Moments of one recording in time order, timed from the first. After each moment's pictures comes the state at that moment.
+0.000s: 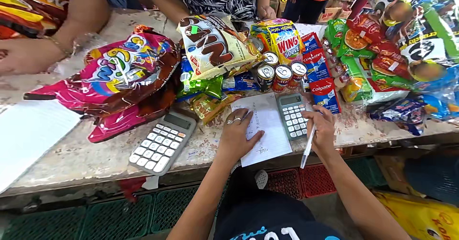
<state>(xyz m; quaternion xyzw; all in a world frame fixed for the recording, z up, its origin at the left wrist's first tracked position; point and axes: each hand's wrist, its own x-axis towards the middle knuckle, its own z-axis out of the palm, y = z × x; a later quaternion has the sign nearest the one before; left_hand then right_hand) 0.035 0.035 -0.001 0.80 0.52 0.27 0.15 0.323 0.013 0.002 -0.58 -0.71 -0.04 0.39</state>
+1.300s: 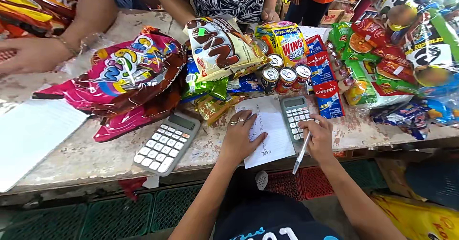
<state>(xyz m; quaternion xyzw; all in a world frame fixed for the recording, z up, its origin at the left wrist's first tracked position) 0.035 0.035 0.000 0.79 0.52 0.29 0.17 0.323 0.011 -0.008 -0.61 -0.71 0.00 0.34</state>
